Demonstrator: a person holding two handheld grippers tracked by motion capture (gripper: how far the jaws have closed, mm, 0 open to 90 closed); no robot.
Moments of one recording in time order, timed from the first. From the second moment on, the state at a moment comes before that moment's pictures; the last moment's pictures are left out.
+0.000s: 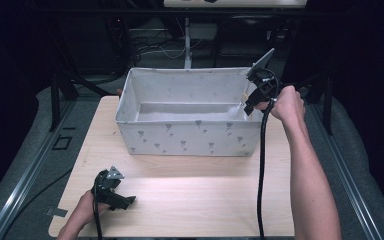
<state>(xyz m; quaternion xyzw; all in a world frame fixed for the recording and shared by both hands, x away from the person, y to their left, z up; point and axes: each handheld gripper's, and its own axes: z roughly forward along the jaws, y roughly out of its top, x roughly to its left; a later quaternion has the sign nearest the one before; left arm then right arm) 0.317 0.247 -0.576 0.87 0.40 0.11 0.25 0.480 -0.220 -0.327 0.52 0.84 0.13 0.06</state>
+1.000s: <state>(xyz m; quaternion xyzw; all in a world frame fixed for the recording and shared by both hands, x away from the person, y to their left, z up) 0.317 0.247 -0.577 0.87 0.40 0.12 0.25 0.395 -0.149 -0.320 0.39 0.90 0.19 0.09</state>
